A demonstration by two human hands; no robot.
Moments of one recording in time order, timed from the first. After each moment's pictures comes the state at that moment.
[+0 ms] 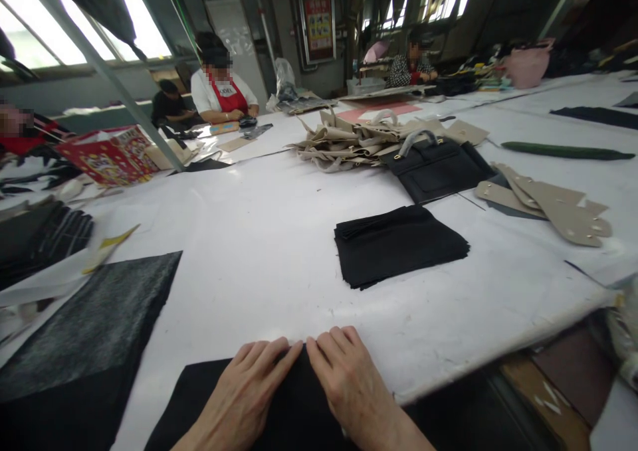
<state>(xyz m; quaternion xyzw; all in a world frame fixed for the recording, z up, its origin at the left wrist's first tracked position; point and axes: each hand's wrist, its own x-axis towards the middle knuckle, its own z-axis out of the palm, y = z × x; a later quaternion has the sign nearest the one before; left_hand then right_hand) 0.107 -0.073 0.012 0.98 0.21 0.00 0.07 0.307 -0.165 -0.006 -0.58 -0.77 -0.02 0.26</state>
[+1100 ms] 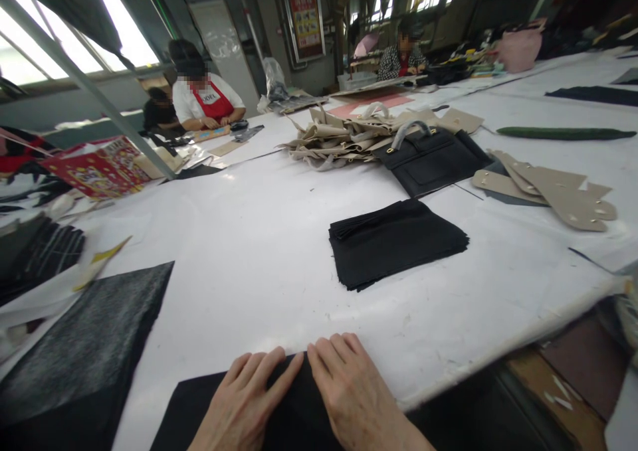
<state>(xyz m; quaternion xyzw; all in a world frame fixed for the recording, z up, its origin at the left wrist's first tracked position) 0.106 -0.075 0.001 0.98 0.19 0.02 -0.02 0.313 -0.173 -0.005 -0.60 -0.76 0.01 0.23</state>
